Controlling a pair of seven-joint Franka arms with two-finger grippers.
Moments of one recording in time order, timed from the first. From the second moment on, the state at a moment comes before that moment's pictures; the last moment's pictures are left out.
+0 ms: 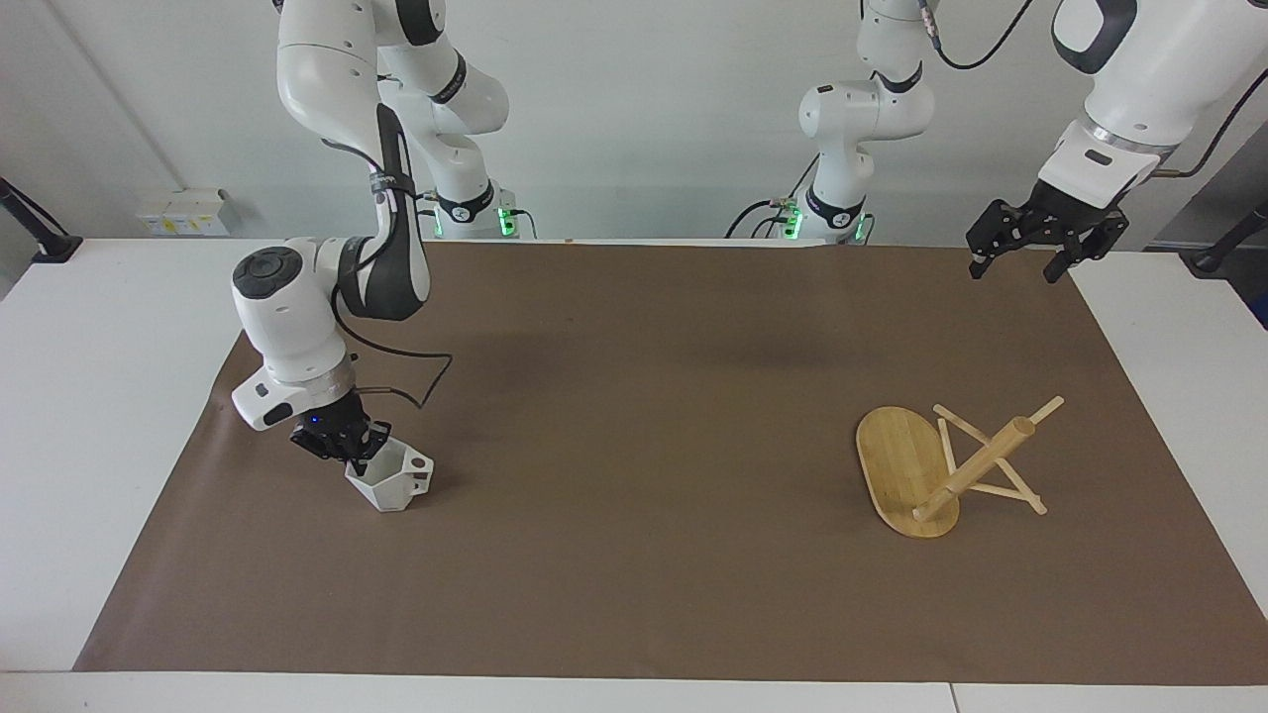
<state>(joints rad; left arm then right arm) 0.01 -0.03 -0.05 -1.59 -0.03 1.57 0.06 -0.05 0.34 -0.01 -1.87 -0.03 2.40 -0.03</state>
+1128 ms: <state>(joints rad) 0.01 -0.05 -0.04 -1.62 0.00 1.53 0.05 -0.05 0.23 0.05 -1.79 -0.01 2.21 -0.02</state>
